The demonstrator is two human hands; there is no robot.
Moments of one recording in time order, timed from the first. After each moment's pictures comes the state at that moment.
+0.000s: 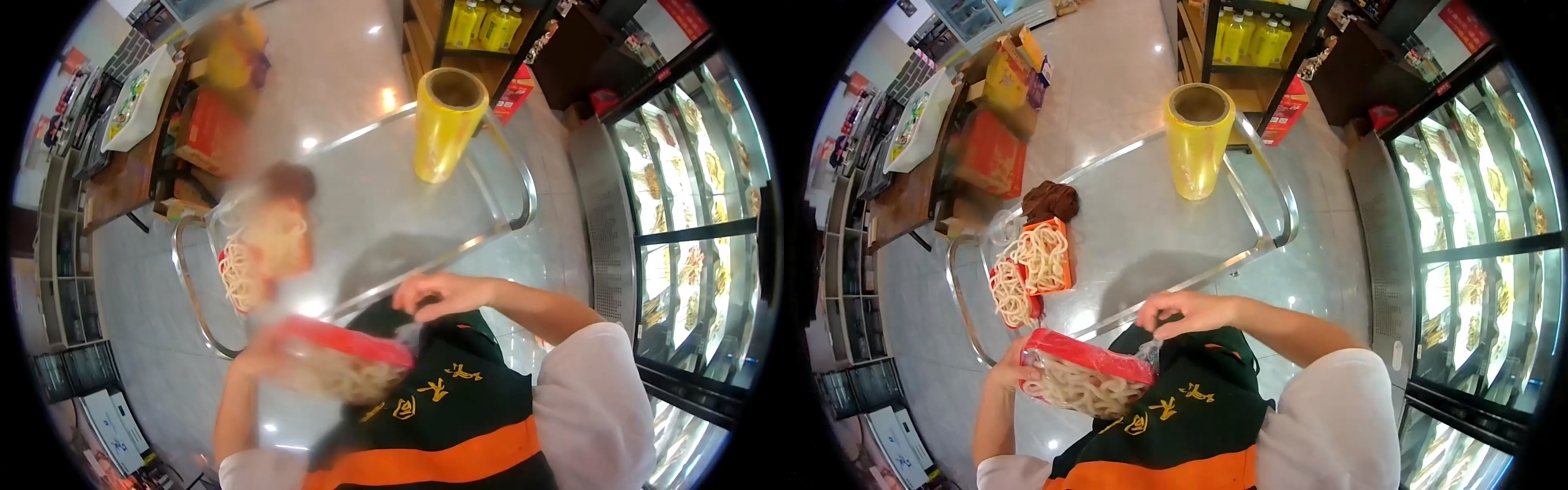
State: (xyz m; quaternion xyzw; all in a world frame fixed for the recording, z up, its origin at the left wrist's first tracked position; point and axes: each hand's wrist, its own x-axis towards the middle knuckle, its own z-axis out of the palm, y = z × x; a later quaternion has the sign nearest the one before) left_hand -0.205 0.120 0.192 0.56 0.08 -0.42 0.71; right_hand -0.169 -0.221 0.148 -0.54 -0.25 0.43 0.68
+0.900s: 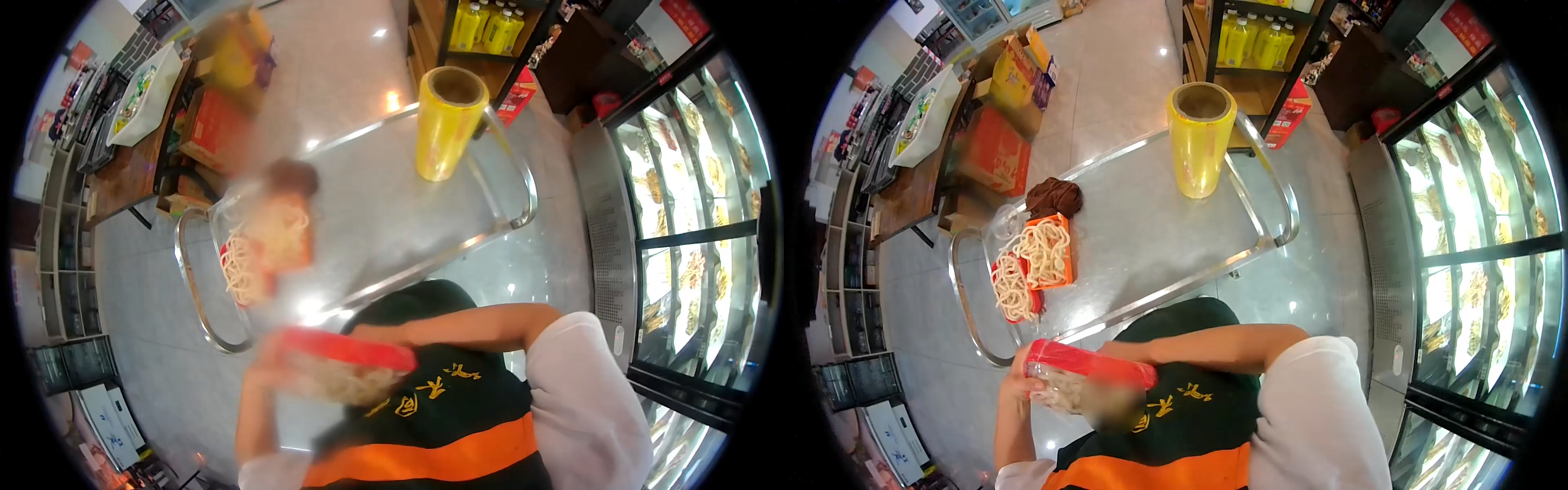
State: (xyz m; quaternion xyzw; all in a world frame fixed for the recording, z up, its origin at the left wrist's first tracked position) left_hand -0.253 0.136 0.145 0.62 0.08 -0.30 0.72; right_hand -0.228 -0.099 0.086 -0.58 -0.43 0.36 0.59
